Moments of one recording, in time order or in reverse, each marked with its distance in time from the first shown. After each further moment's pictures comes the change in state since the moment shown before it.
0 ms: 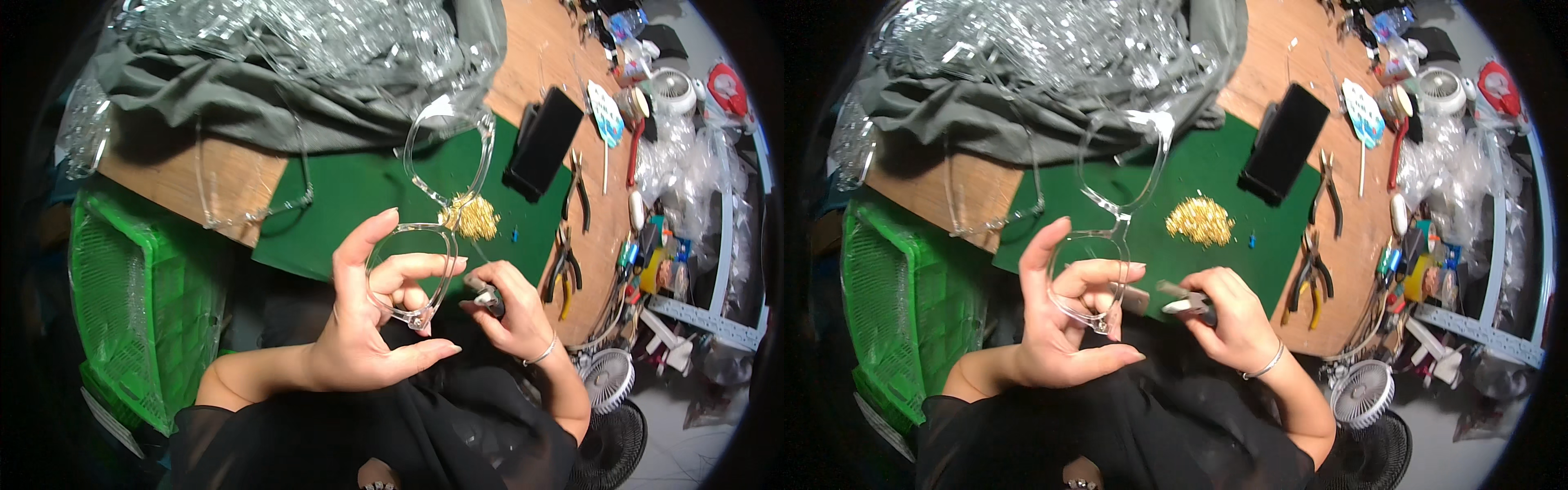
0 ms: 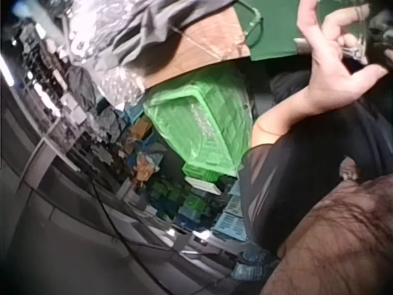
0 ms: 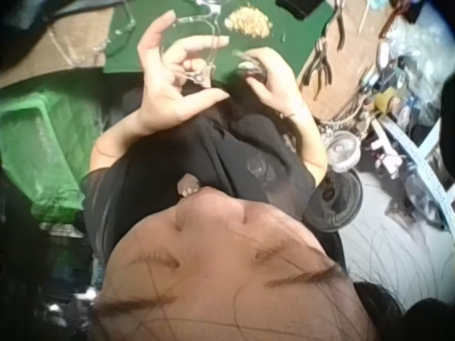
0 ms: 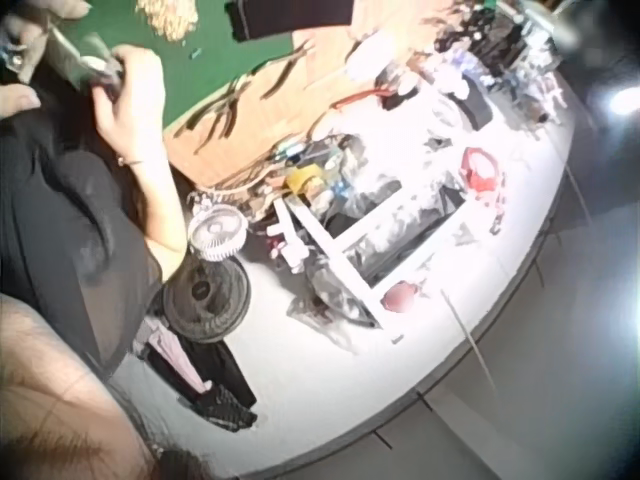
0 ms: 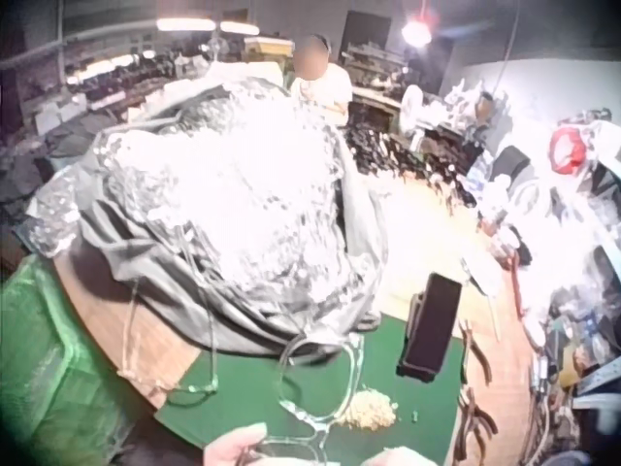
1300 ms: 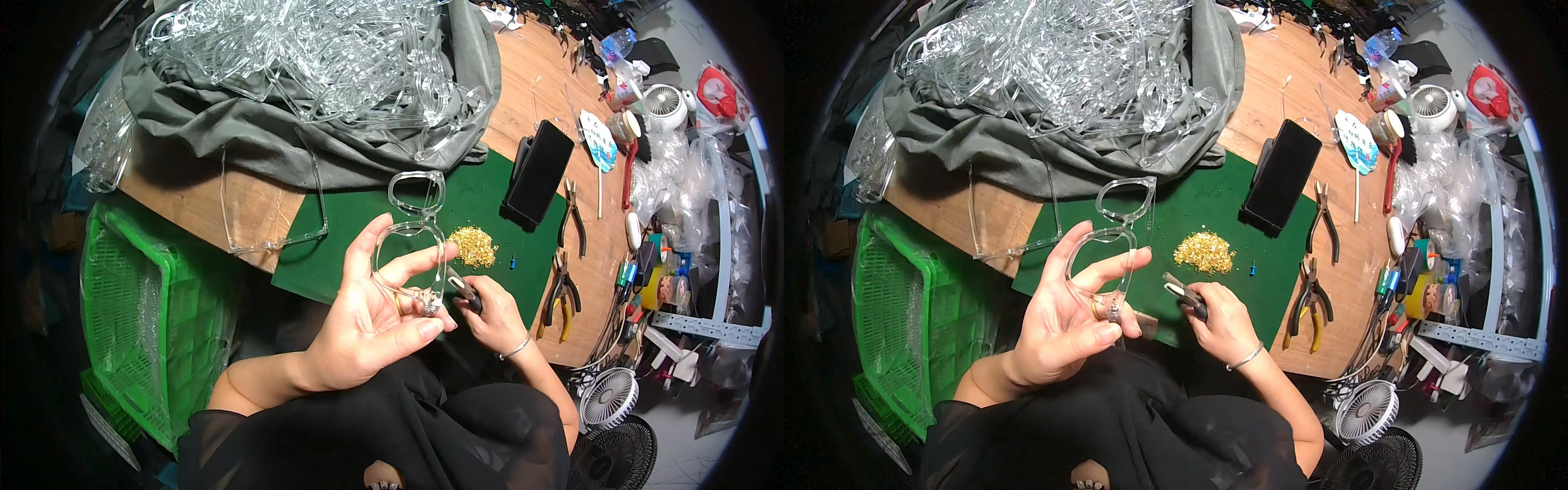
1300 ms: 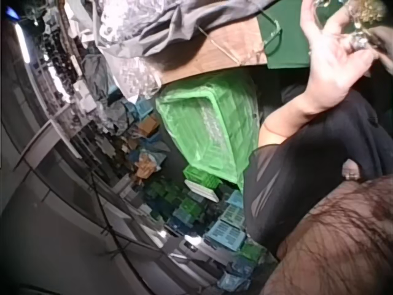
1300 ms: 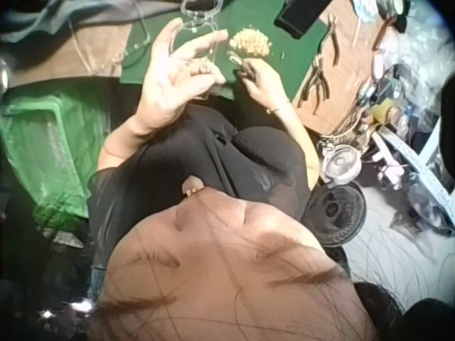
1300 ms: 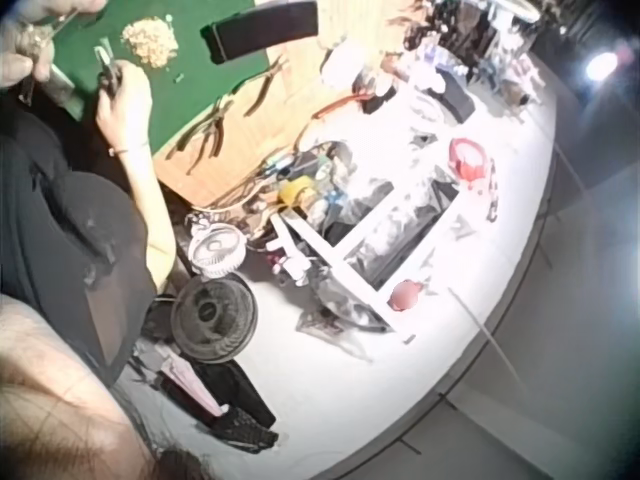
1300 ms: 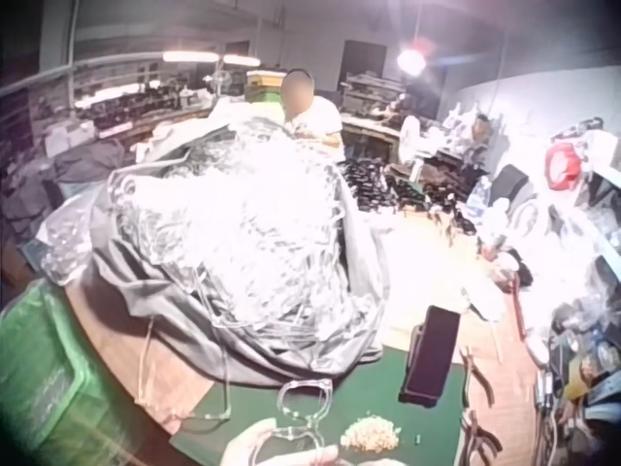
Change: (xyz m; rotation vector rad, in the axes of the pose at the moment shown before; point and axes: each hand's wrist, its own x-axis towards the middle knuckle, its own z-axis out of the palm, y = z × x) left_hand 0.013 0.027 0.001 -0.487 0.149 -0.236; right_hand 0.003 0.035 0.032 -0.056 0.101 0.115
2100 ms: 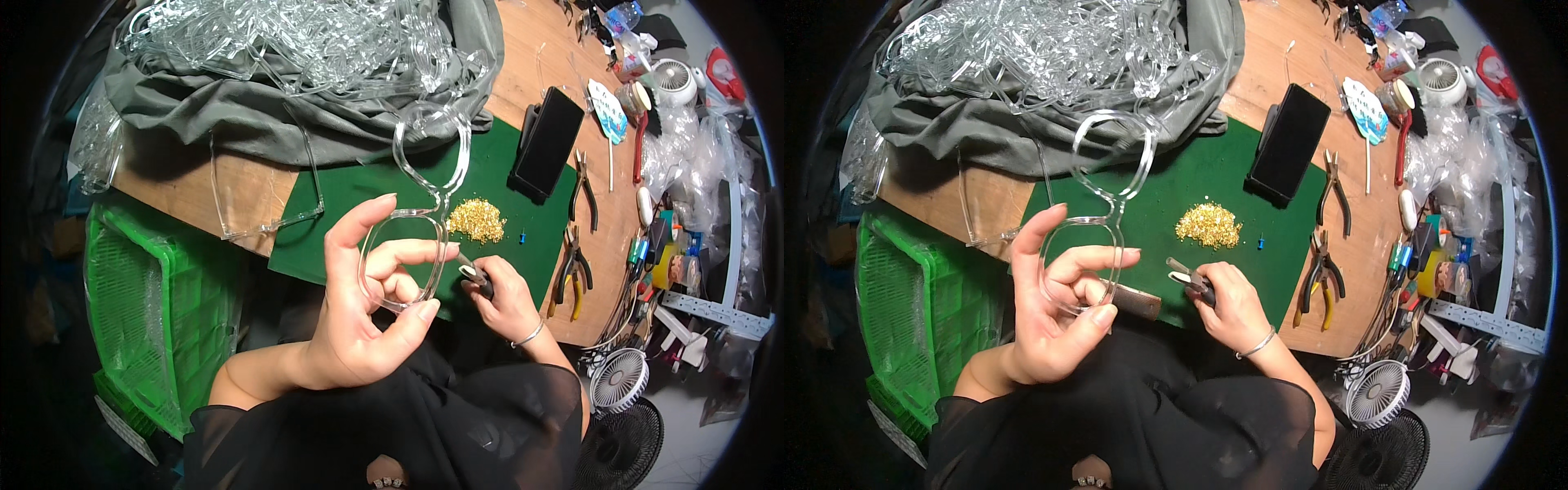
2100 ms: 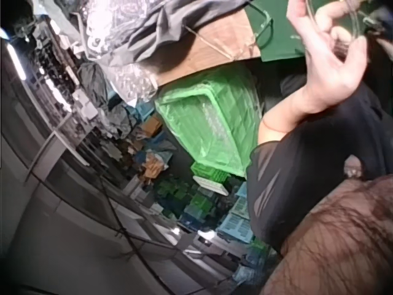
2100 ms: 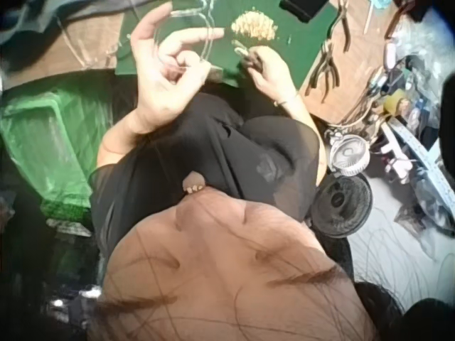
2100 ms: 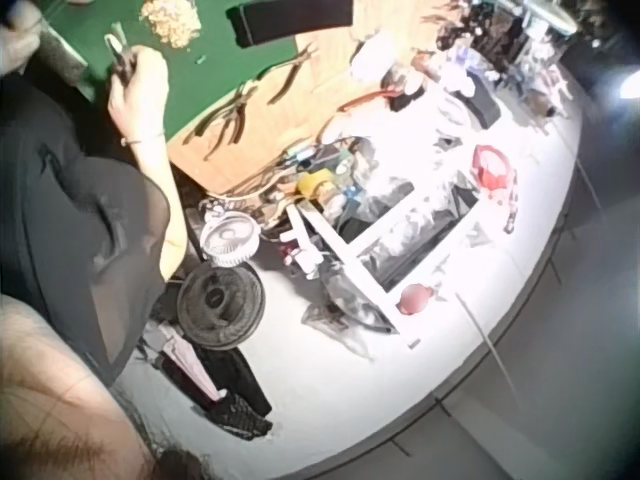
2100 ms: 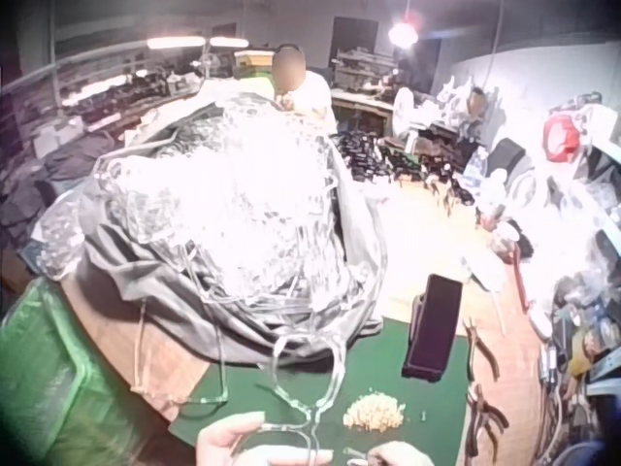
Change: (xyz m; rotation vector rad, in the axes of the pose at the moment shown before) left_hand 0.000 -0.005 -0.008 0.524 -0.075 0.189; right_hand -0.006 0.001 -0.003 -0.009 0.022 -0.021
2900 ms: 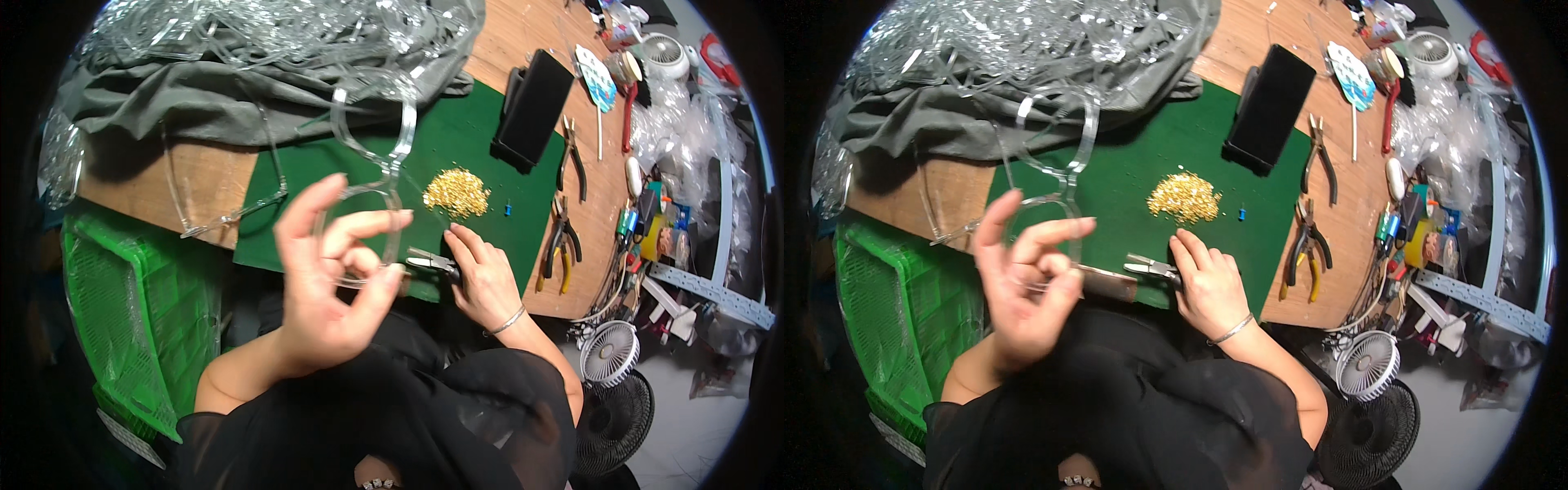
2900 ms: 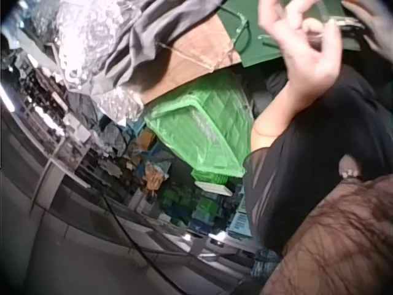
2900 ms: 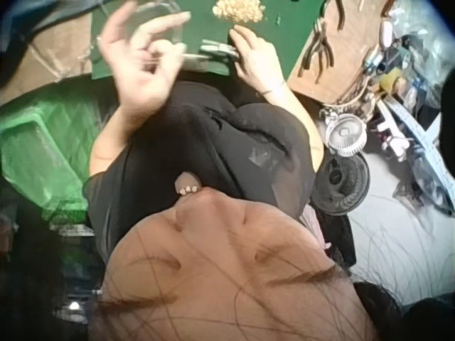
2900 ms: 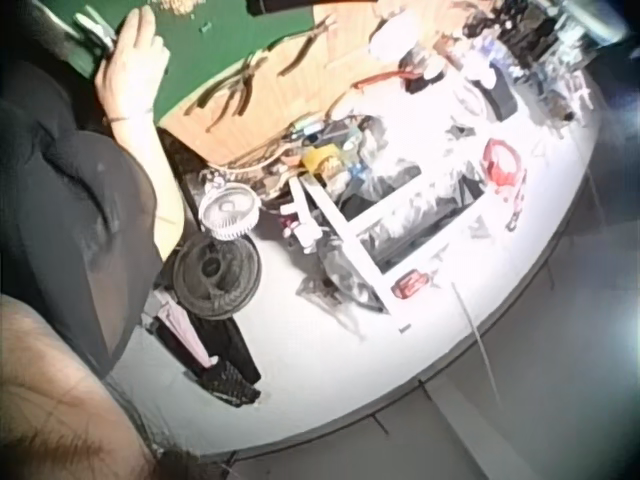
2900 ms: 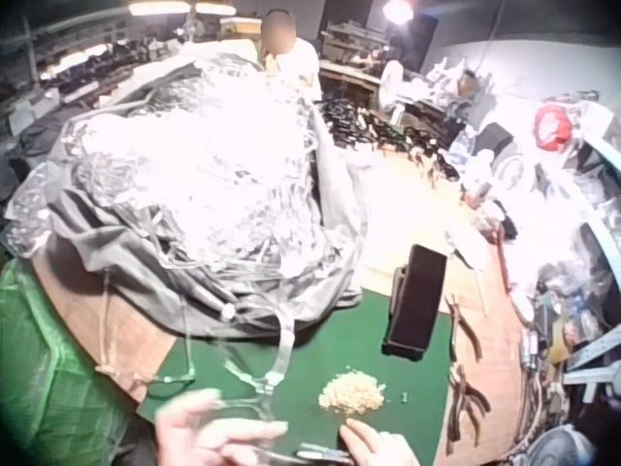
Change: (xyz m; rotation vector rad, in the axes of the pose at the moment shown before) left_hand 0.000 -0.026 -0.010 0.140 0.106 0.021; right_hand -0.008 0.000 0.012 -0.382 -0.090 0.005
